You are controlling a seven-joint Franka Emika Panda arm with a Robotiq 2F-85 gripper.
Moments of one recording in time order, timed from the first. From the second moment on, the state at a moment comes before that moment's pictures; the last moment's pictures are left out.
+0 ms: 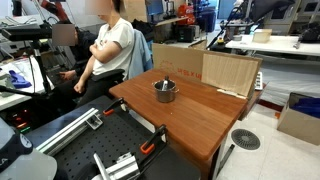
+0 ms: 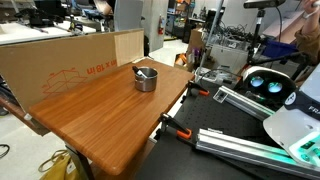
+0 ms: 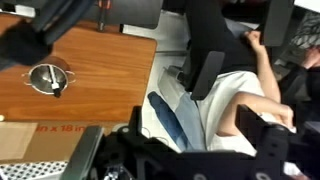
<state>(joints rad) 0.28 -0.79 0.15 -2.46 0.32 1.92 0.07</state>
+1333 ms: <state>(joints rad) 0.24 -0.77 0.16 -2.53 0.16 1.86 0.00</state>
